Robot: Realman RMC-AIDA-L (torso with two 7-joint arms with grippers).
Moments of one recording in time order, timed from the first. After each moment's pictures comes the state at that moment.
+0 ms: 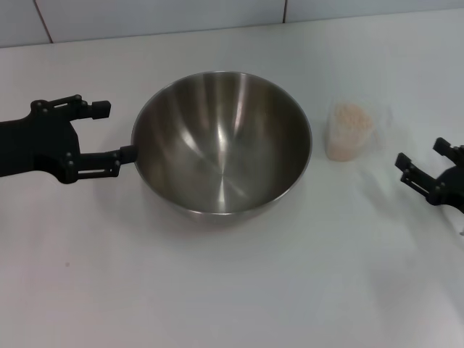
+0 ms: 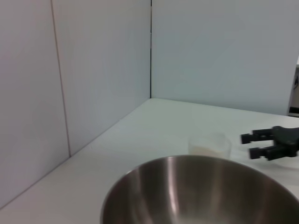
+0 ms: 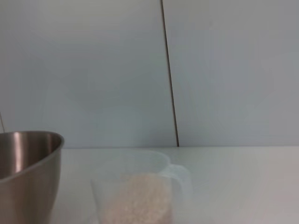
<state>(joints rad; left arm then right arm) -0.39 -2.06 1.01 1.10 1.84 1.47 -1.54 0.31 2.01 -1.73 0.10 -0.13 -1.32 0.50</state>
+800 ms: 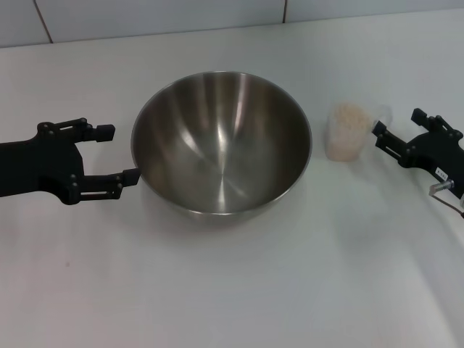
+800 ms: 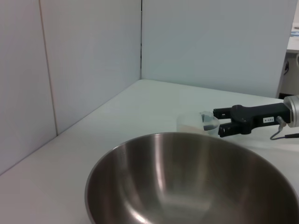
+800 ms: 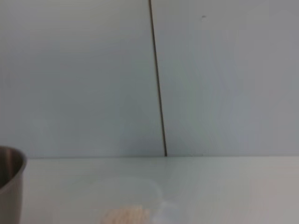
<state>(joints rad) -0.36 -2.06 1.01 1.08 1.89 1.51 -1.50 0.34 2.03 -1.67 -0.10 -0.13 -1.05 0.49</state>
